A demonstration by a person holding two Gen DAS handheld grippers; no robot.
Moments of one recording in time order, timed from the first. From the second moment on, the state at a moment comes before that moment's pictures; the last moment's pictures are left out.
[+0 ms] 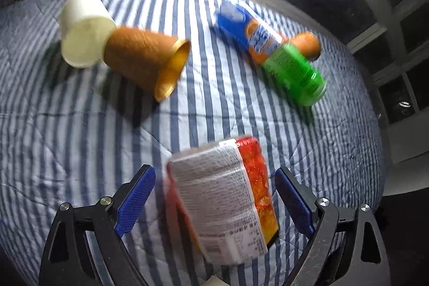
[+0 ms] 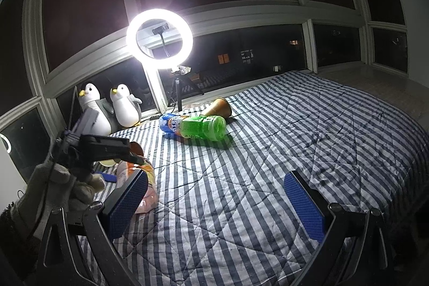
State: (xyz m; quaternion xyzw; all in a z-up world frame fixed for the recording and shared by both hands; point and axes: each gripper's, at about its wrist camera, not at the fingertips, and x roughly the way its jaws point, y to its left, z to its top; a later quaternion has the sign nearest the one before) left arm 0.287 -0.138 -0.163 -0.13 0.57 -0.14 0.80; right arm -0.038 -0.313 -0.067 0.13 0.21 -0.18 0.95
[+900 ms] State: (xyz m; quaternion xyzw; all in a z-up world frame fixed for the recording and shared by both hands) left arm 0.073 -0.011 -0.094 -0.01 0.37 -0.03 0.93; right arm 0.178 -0.253 -0.095 0.06 0.45 0.04 0.89
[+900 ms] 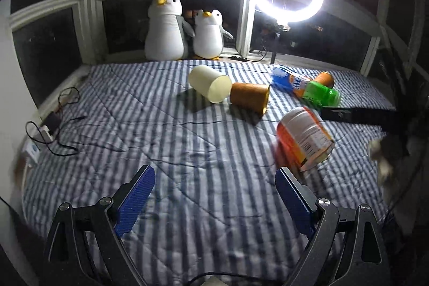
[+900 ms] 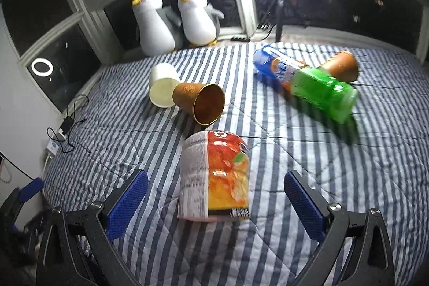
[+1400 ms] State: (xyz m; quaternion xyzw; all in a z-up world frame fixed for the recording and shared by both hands) left arm 0.070 0.019 -0.106 -0.05 0.38 -0.02 0.92; right arm 0.258 -0.230 -0.141 0.00 0.59 0.06 0.81
